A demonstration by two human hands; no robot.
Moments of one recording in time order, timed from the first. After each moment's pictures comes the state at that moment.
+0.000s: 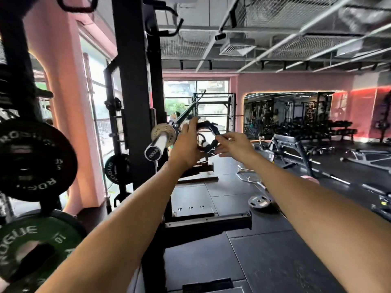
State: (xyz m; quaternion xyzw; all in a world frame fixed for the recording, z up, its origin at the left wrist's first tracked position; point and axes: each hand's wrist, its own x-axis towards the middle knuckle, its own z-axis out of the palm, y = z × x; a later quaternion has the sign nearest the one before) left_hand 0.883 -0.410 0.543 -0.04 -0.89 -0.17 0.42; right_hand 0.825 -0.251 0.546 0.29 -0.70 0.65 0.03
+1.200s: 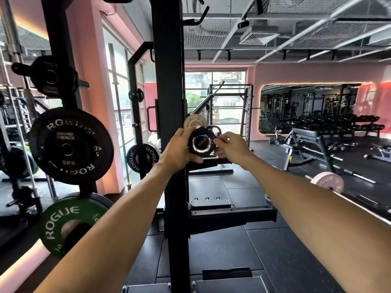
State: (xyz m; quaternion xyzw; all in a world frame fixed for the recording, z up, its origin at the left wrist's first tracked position) left_hand 0.978 -0.545 0.523 -0.01 -0.91 -0.22 0.36; right_hand 0.888 -0.383 0.524 0.31 -0.73 0.60 0.04
